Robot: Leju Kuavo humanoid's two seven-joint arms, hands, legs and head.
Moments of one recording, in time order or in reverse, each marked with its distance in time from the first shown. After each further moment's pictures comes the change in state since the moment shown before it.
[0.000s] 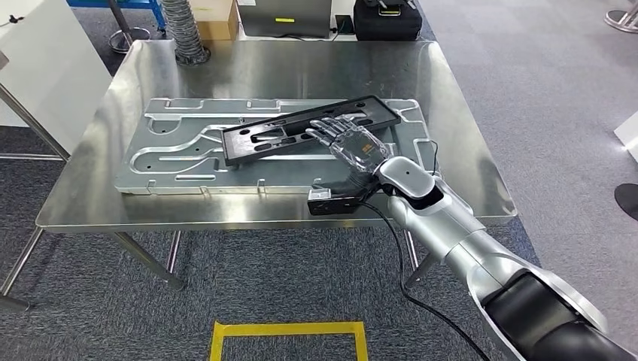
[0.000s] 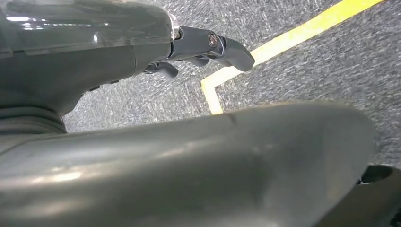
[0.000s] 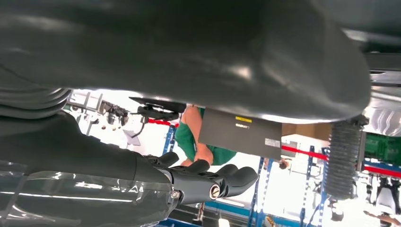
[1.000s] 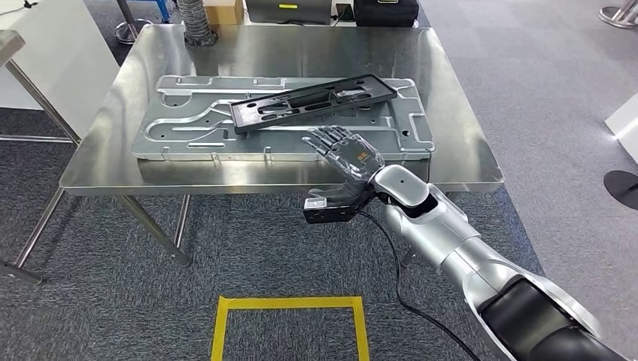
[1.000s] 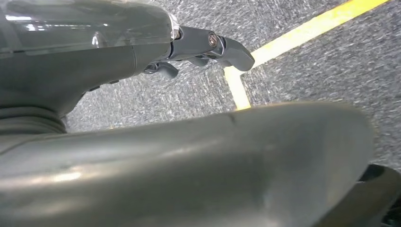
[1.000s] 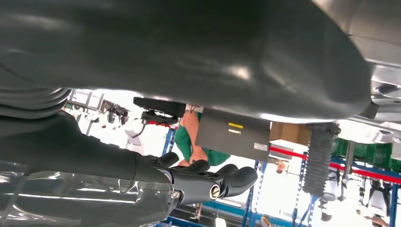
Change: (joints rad) left arm 0.001 0.000 0.000 0.000 0.006 0.001 -0.007; right arm 0.033 0.014 0.001 -0.003 0.035 -0.014 0.014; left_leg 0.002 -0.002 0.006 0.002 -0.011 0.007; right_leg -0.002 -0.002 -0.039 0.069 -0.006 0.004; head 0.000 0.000
